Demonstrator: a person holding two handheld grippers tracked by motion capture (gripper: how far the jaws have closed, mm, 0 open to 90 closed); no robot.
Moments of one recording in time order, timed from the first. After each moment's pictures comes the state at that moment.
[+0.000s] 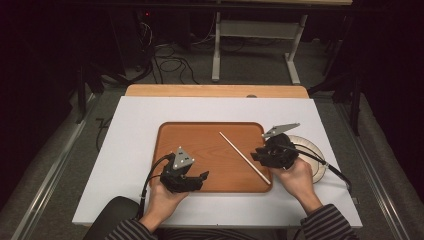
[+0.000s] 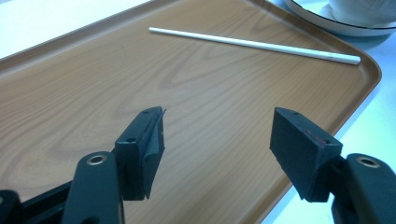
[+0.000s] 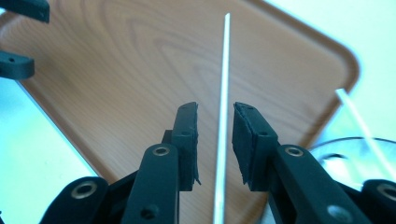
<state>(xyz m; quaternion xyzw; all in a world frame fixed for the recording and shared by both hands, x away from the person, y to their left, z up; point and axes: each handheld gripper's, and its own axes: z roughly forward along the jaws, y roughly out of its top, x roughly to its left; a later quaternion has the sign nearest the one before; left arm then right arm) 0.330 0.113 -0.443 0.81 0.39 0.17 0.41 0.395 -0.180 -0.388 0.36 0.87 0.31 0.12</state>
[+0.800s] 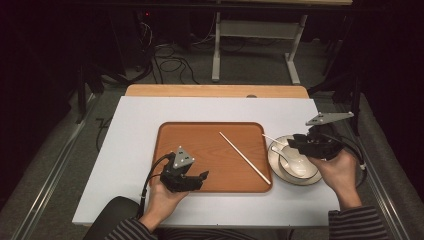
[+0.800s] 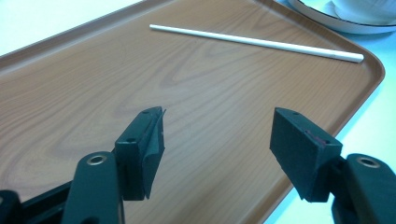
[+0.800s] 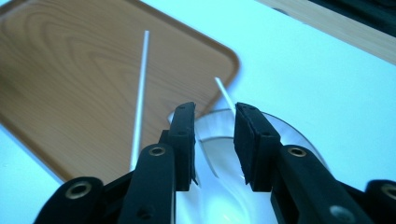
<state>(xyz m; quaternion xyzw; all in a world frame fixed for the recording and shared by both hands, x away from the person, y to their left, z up) 0.333 0.113 -0.444 0.81 0.40 0.16 0.41 0.395 -0.263 -0.342 0.40 0.84 0.31 0.19</state>
